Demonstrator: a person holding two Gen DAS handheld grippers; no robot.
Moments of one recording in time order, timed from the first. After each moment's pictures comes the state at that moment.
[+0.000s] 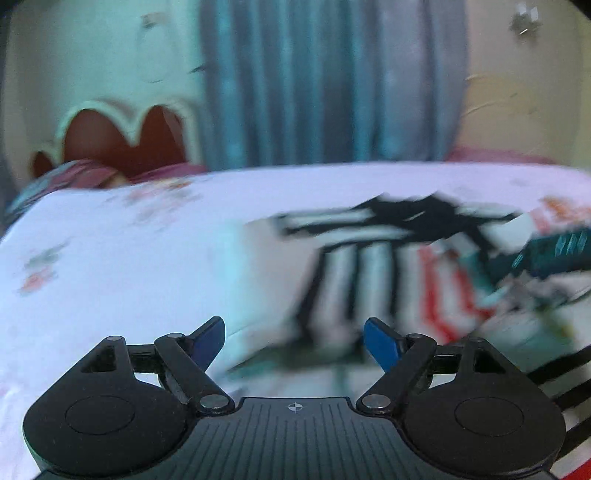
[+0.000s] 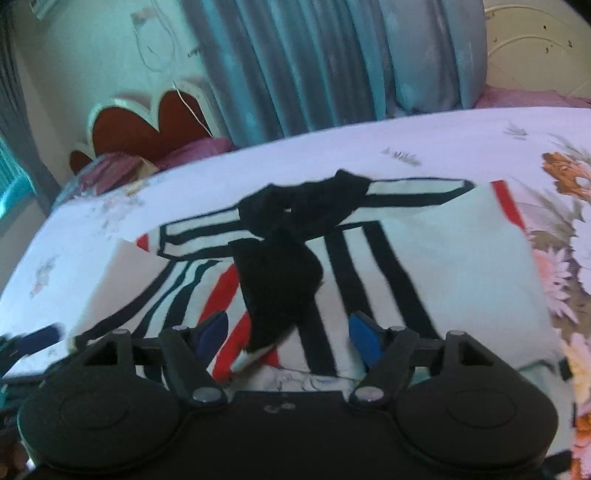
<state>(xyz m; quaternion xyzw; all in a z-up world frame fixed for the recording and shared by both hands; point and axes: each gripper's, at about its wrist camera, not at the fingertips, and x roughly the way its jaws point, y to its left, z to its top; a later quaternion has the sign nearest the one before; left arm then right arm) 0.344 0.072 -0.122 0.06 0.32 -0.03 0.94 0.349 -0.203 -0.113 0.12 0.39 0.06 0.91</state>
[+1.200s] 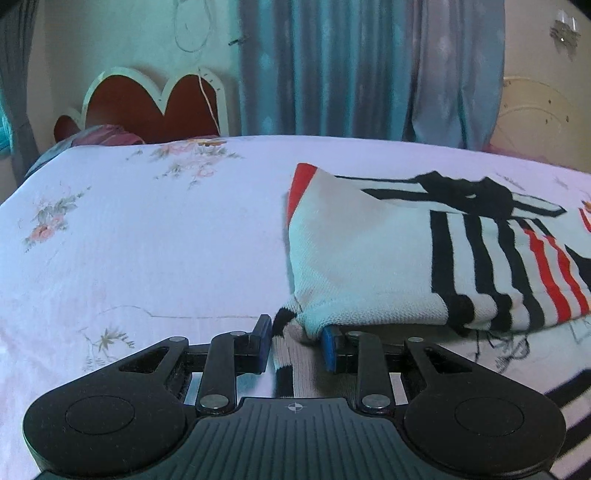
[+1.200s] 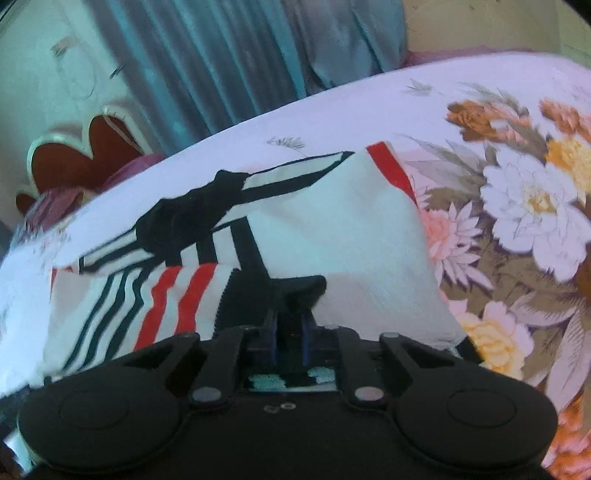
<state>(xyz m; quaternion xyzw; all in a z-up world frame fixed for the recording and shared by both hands) 0.368 0.092 -0.158 0.03 0.34 0.00 0.94 0.335 -0.290 -0.129 0.16 0.40 -0.03 0.90</state>
